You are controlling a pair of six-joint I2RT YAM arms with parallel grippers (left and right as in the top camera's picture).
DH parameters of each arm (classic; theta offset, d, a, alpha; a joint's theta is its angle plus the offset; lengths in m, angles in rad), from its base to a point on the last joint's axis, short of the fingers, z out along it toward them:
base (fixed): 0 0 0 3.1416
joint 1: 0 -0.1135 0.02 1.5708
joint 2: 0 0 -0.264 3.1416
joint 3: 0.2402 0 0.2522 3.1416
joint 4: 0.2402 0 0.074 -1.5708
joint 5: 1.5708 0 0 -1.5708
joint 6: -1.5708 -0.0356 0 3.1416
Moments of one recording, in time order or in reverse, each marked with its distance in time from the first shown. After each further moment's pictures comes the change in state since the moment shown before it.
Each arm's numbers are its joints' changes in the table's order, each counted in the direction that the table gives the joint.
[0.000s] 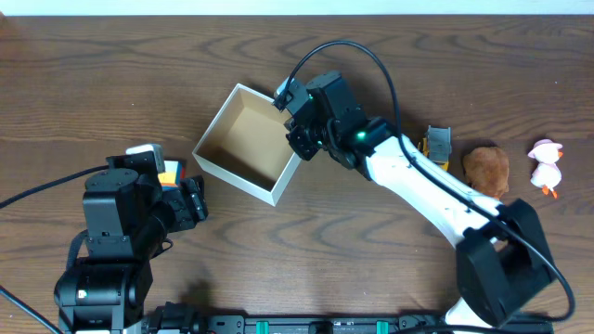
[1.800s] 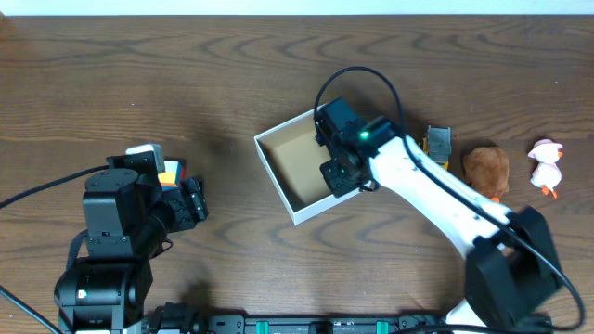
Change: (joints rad) left arm 0.000 0.000 0.000 0.001 0.000 0.000; right arm 0.003 -0.058 0.009 0.666 0.222 -0.286
